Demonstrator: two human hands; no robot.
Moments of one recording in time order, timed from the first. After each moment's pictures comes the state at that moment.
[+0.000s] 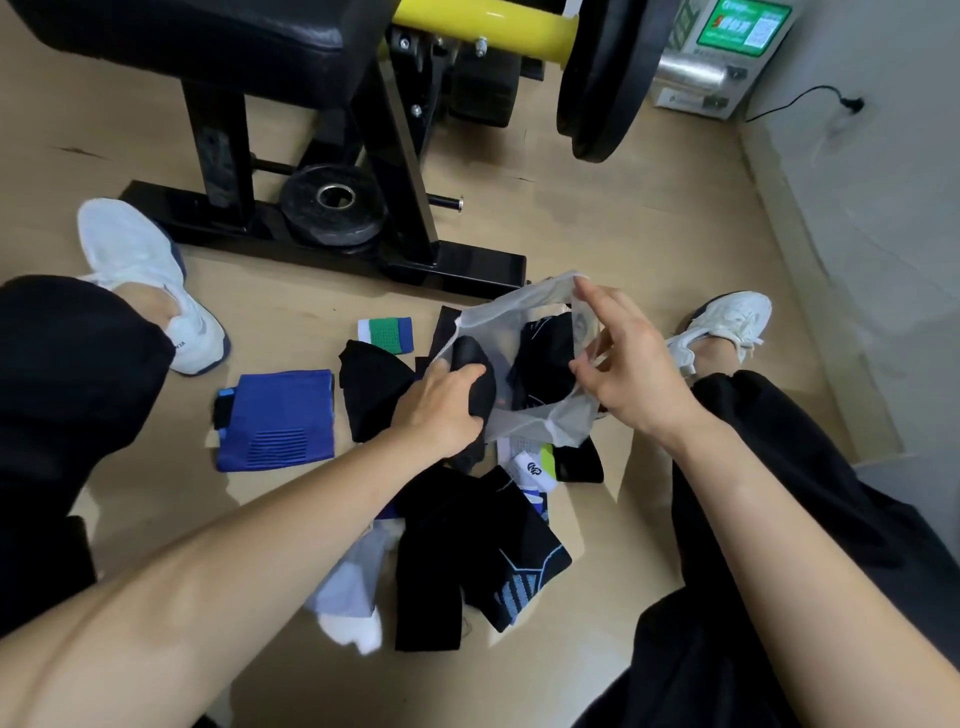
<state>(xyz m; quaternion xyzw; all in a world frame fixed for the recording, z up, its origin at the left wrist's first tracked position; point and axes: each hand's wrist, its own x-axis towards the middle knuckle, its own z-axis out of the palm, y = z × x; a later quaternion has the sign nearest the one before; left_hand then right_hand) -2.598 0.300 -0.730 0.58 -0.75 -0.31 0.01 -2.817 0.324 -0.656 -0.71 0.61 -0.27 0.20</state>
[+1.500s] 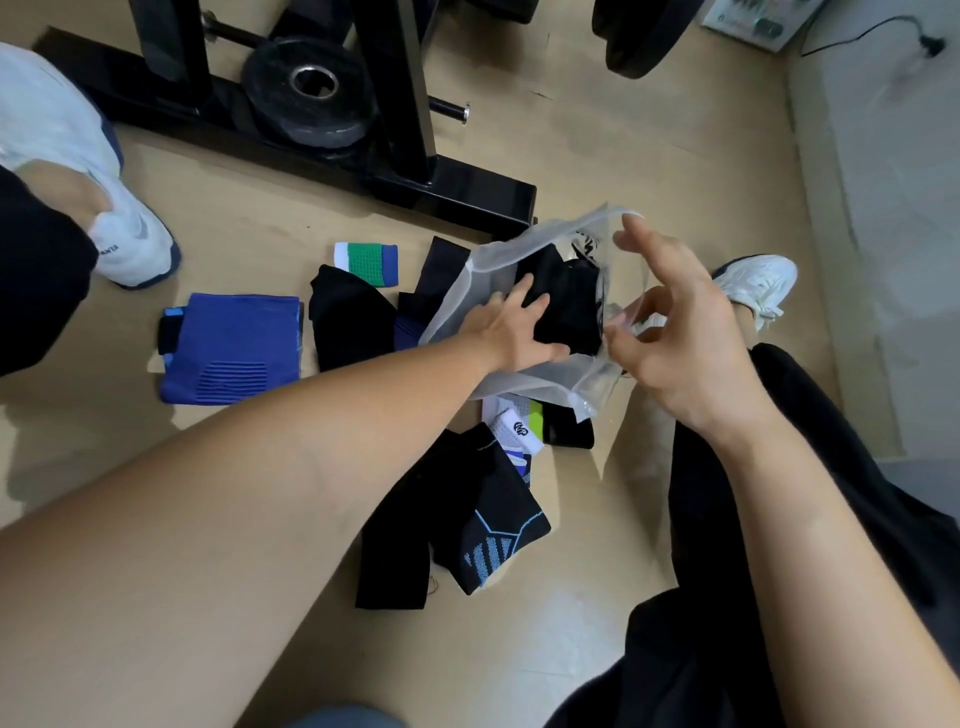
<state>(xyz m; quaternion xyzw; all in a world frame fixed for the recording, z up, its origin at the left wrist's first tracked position) -2.696 0.232 -0.806 0.49 -0.81 -0.32 -0.03 -2.822 0.337 -0.647 -0.69 0.62 -0.29 0.23</state>
